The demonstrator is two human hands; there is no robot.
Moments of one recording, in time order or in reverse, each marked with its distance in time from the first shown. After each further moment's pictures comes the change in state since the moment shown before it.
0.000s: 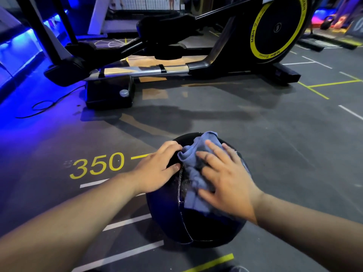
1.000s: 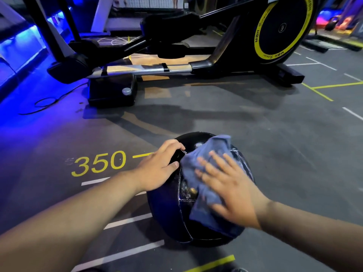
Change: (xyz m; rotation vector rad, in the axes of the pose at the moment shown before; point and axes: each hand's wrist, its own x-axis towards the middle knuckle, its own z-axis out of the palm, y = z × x) left_hand 0.004 -0.008 0.002 -0.063 -0.018 -0.024; right_hand -0.015 0.008 0.016 -0.015 -0.168 -0.154
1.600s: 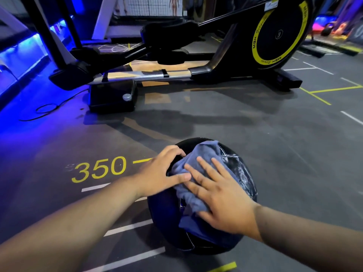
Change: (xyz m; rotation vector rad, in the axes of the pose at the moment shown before) left_hand -0.004 0.002 -0.005 -0.073 0.010 0.034; right_hand 0.017 -0.019 -0.002 -0.027 -0.061 0.014
